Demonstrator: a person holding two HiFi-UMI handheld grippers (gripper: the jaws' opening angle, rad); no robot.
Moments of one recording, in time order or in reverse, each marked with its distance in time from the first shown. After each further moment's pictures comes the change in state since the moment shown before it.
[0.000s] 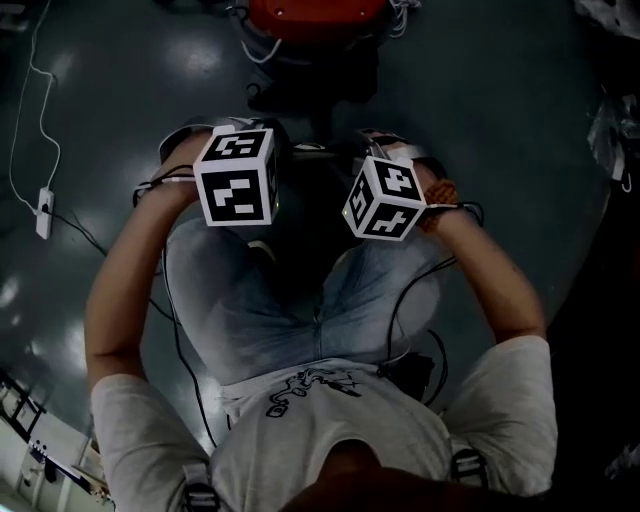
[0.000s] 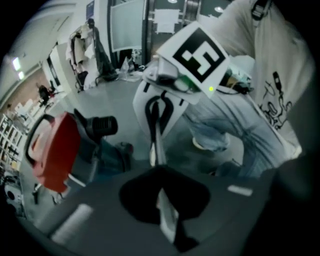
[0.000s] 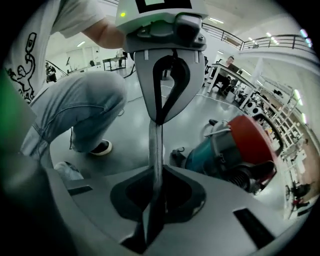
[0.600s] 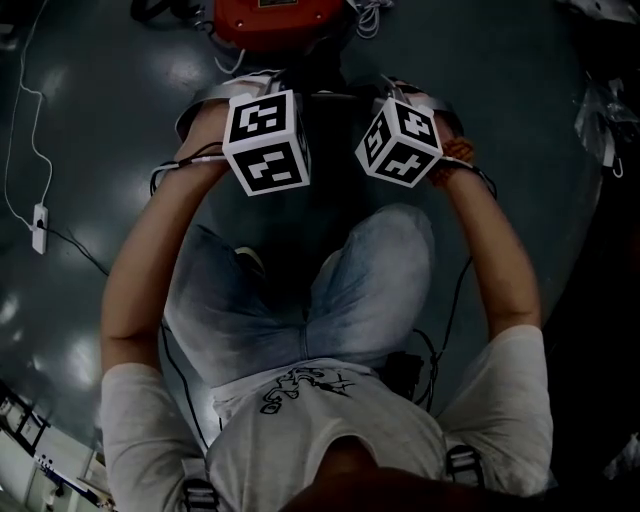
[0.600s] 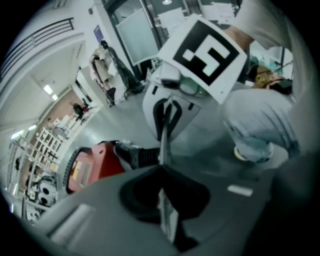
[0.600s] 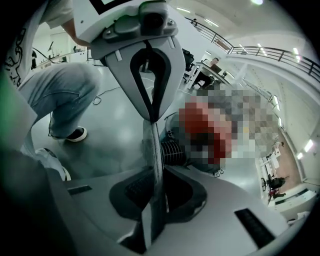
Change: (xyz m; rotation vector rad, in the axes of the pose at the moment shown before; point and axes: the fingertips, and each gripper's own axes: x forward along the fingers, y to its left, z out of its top) left arm -0.003 0.105 0.086 -0.018 -0.032 0.406; right arm -0.056 -0.103 -0.078 0.039 0.073 -0.236
